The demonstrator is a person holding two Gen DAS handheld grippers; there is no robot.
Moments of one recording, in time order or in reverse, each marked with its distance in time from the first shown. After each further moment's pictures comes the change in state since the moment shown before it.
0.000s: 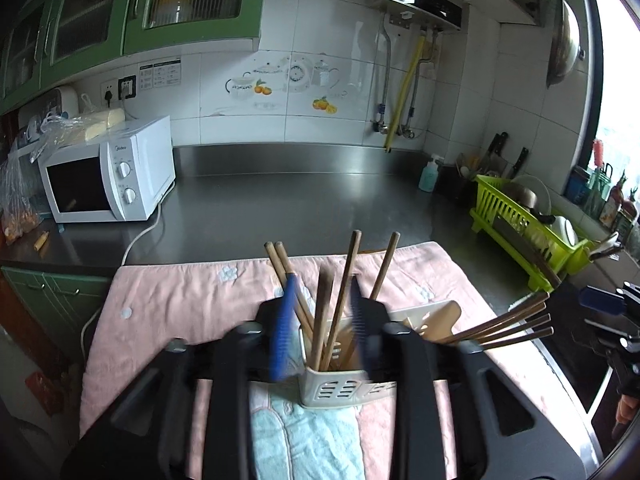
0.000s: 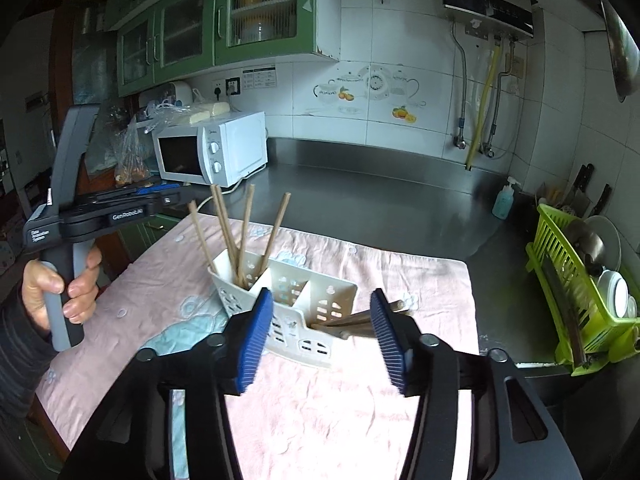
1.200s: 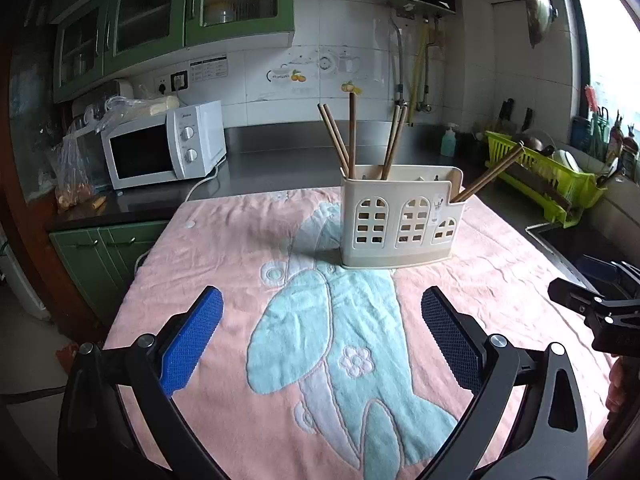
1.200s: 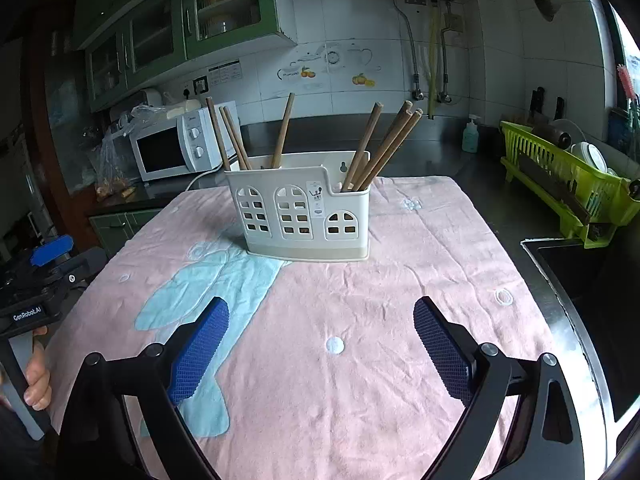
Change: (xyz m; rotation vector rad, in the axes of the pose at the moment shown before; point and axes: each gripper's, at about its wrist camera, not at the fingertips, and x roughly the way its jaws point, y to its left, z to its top) left arm -0.115 0.006 -0.190 0.052 -0.028 0.138; right arm -0.012 0.067 -0.161 0.198 -0.025 -0.095
